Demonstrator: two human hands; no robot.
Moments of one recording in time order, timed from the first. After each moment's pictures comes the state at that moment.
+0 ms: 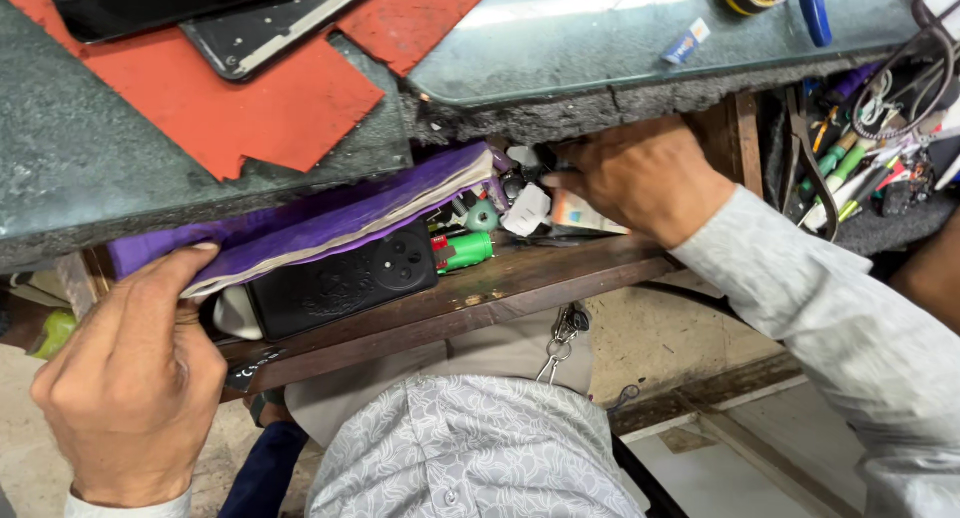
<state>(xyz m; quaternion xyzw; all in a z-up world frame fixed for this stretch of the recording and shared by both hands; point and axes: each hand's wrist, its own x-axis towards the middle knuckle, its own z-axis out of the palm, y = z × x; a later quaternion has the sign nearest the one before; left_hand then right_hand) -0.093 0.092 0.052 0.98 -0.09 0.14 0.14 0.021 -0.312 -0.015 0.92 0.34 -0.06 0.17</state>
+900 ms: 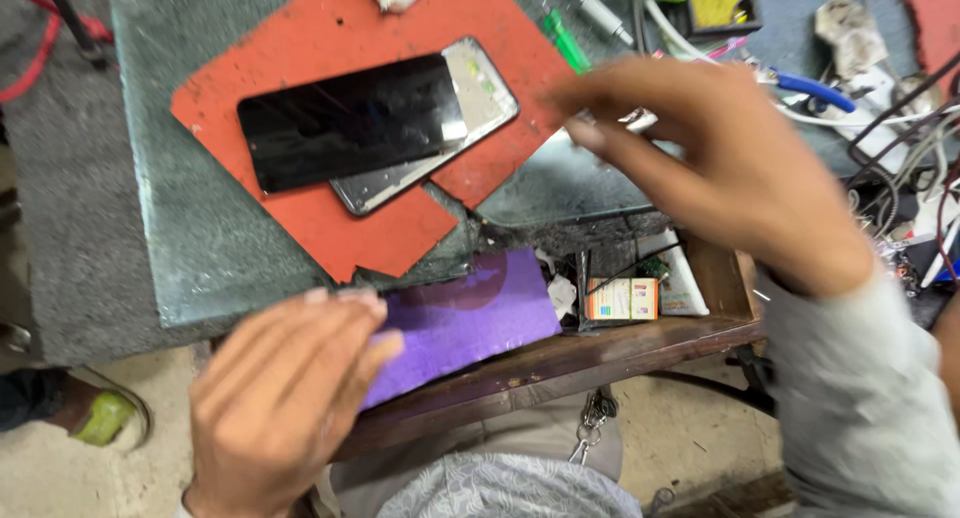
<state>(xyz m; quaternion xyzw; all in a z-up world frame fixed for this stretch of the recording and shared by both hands) -0.035 0.065 0.114 0.91 -0.25 0.20 0.27 0.071 -0.238 0.185 0.92 0.21 -0.06 -0.31</state>
